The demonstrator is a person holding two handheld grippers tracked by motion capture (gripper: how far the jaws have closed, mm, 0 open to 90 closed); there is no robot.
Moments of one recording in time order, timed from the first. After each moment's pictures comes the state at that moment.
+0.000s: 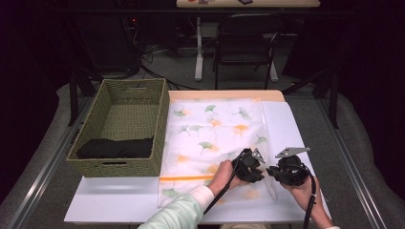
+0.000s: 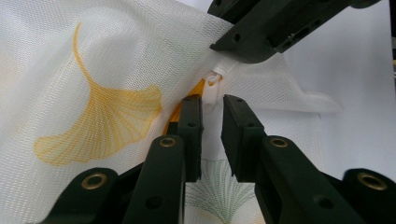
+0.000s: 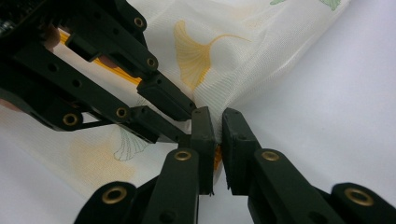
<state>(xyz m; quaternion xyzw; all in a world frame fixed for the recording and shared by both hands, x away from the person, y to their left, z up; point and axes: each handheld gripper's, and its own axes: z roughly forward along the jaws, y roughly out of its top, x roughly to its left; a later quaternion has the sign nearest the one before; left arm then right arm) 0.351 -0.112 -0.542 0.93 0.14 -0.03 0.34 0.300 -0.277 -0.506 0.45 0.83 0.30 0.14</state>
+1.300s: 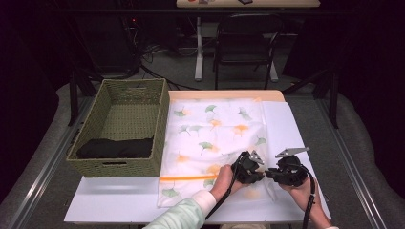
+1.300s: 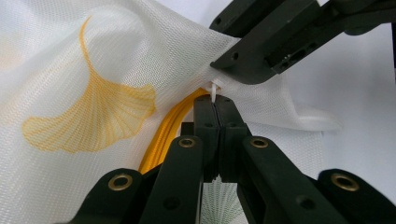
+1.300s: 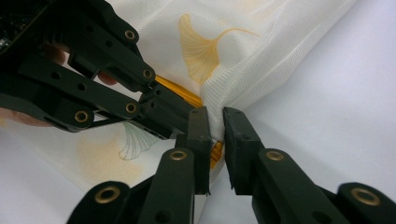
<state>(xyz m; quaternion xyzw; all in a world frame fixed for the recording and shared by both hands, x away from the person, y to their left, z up) 0.344 -0.108 -0.553 0.91 0.17 -0.03 0.37 0.302 -0.279 -0.514 0.47 0.82 0.30 0.11</state>
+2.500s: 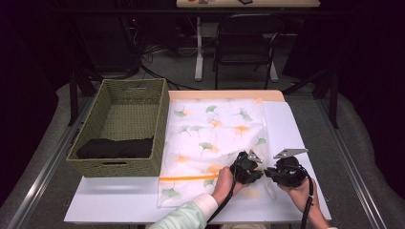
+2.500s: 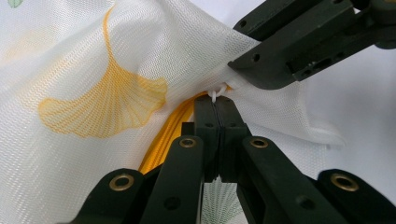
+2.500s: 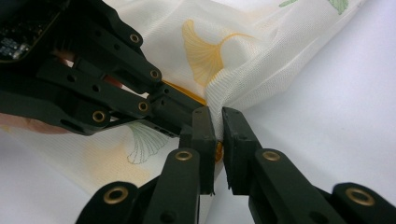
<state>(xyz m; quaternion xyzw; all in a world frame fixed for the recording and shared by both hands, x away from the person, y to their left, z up) 0.339 -0.106 -0.552 0.89 0.23 -0.01 0.39 0.298 -0.271 -0.510 0.46 0.82 0.30 0.13</state>
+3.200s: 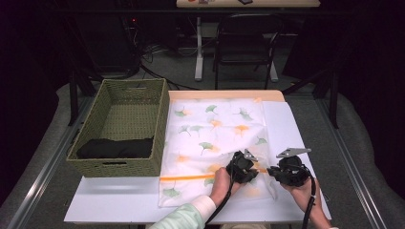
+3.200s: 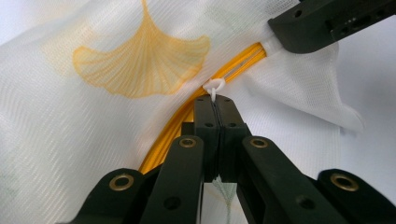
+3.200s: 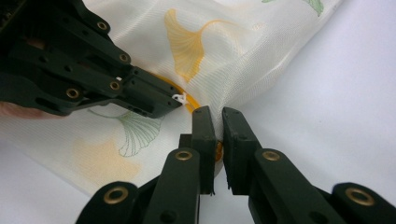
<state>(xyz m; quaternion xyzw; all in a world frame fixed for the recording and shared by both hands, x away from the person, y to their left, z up) 0.341 -0.095 -0.553 0.89 0.26 0.00 0.37 0.298 -0.278 -0.508 0.47 0.82 0.29 0.15</state>
